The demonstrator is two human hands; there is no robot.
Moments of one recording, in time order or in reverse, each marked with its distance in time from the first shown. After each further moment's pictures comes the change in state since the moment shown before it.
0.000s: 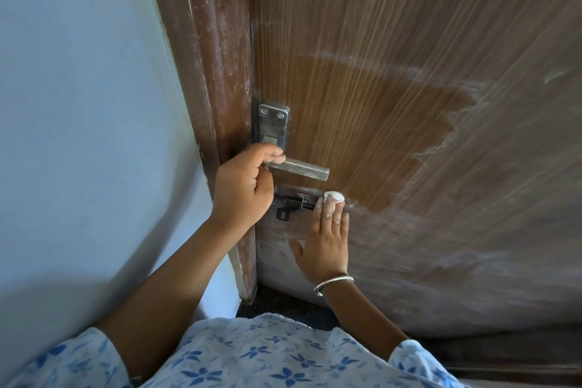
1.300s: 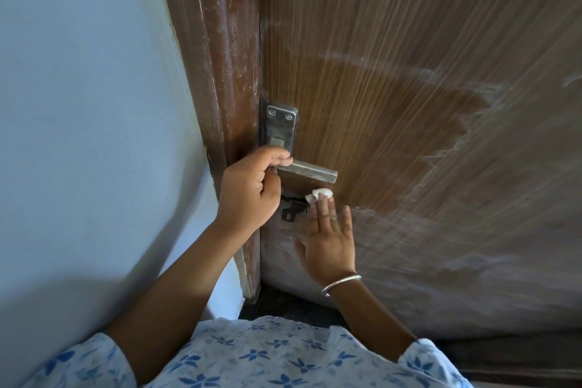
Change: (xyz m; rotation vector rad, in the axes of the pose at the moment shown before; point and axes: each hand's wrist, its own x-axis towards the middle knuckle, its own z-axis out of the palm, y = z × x) left_hand 0.001 0.003 -0.004 -0.041 -0.016 -0.055; right_hand 0.003 -0.004 -0.017 -0.098 0.040 -0.178
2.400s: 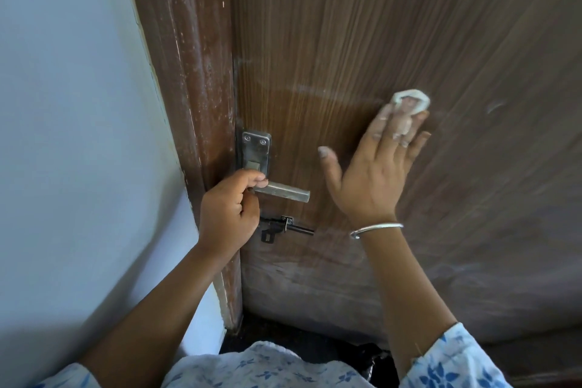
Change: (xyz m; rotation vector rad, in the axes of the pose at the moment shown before) left_hand -0.003 -0.001 0.005 0.020 0.045 0.048; right_hand 0.076 0.050 -0.162 -0.025 0.659 0.248
